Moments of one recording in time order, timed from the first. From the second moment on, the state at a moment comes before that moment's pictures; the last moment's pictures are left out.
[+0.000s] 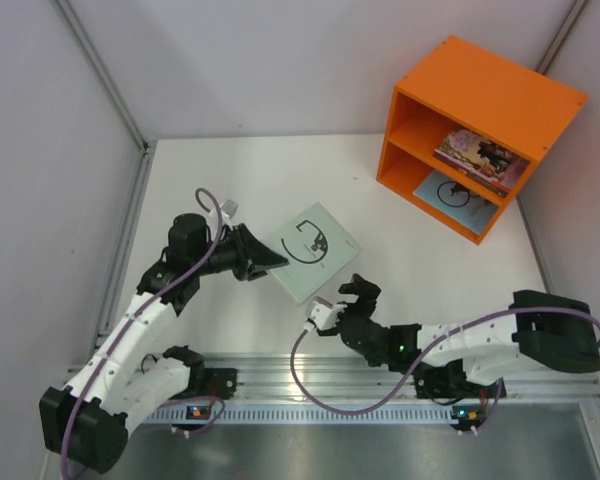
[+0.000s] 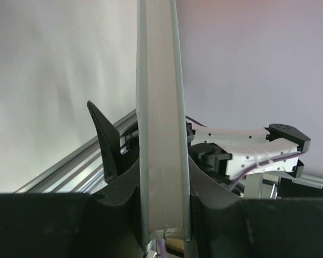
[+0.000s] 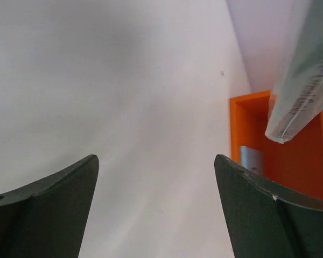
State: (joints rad) left arm -0.34 0.89 0.72 -0.26 0.74 -1.10; right arm 1.41 1.25 0.43 0.31 0.87 -0.49
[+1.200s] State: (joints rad) left arm -0.34 1.12 0.75 -0.16 0.92 -0.94; right arm 1.67 1.67 0.42 1.30 1.23 -1.56
